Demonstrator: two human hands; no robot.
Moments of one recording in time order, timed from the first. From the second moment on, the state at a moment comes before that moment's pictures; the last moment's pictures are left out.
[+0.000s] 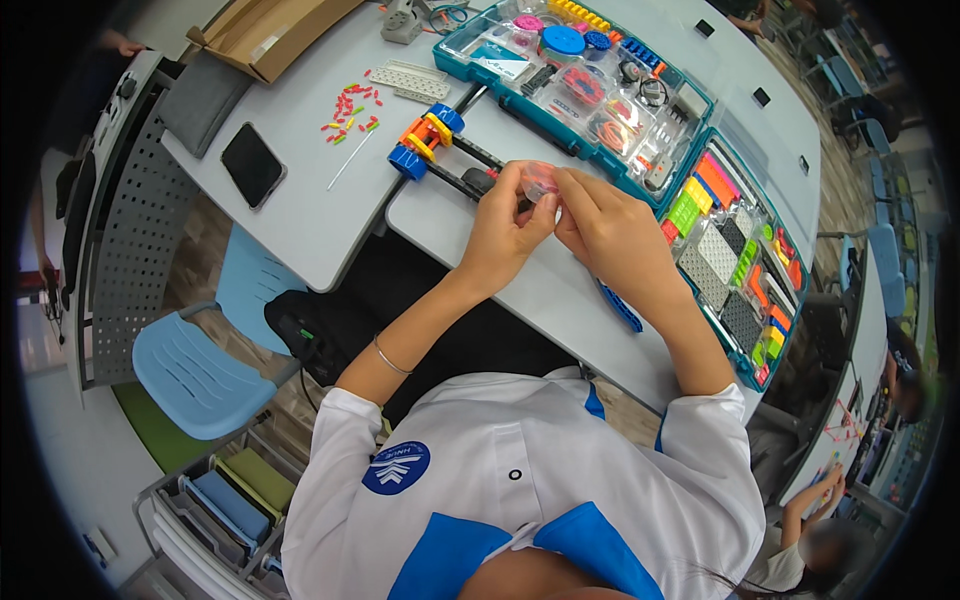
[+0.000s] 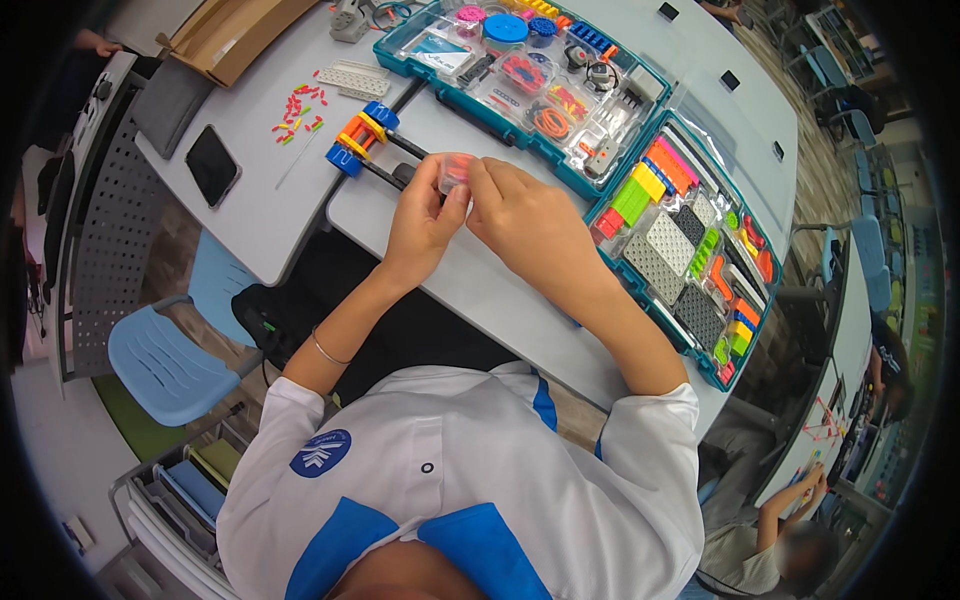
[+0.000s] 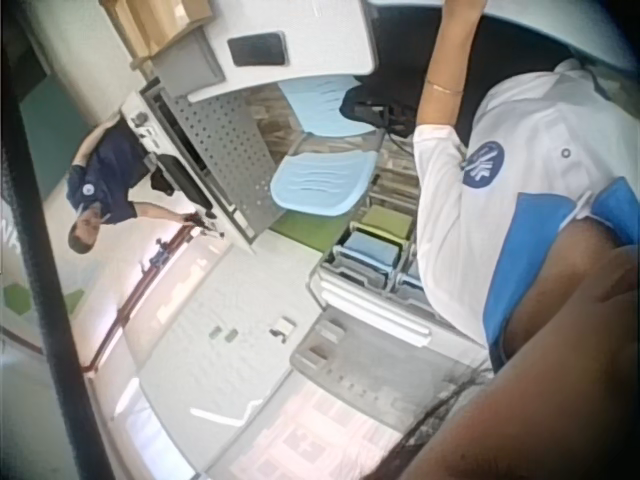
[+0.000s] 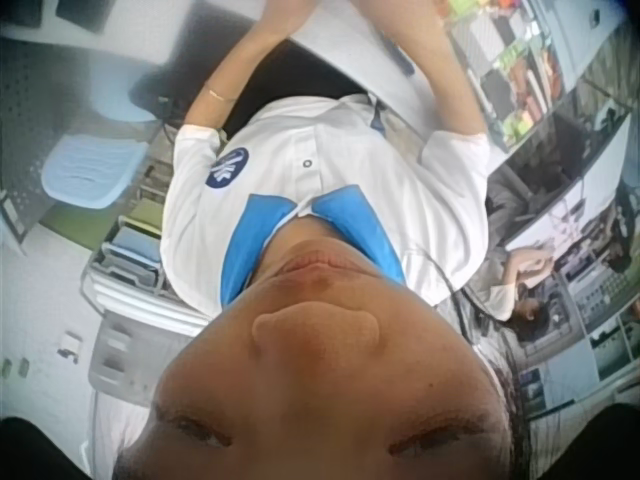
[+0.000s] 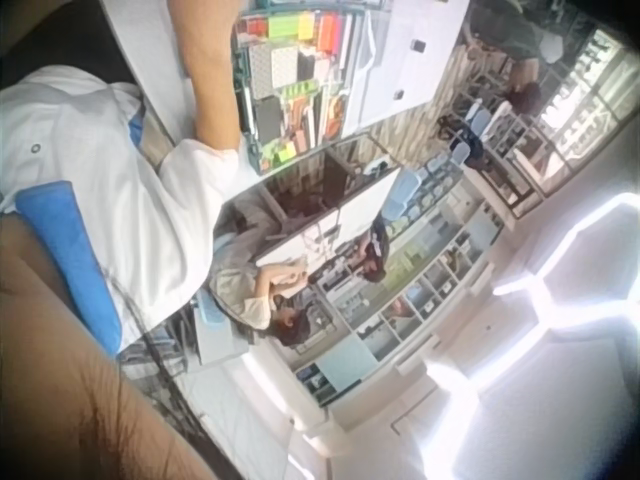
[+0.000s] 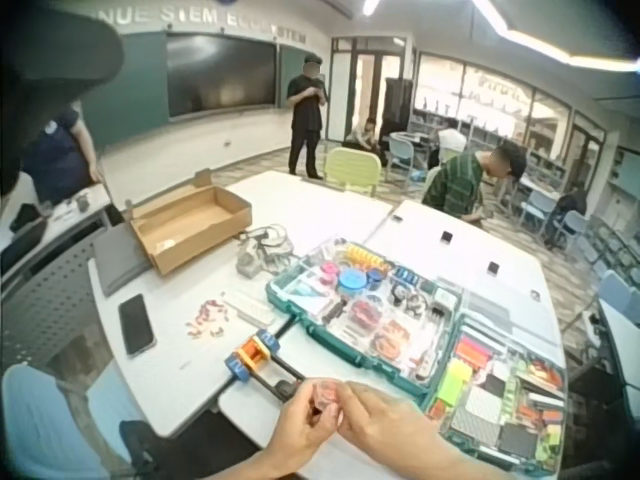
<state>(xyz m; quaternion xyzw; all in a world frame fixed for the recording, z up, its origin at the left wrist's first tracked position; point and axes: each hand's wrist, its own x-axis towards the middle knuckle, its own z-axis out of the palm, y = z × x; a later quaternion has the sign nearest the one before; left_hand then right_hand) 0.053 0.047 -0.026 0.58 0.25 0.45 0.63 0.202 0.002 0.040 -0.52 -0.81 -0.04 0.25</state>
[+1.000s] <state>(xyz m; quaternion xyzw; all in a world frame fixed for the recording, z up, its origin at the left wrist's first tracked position) 0.037 0.061 0.016 0.60 0.30 0.52 0.54 0.232 0.039 0.022 -0.54 -0.53 0.48 0.44</state>
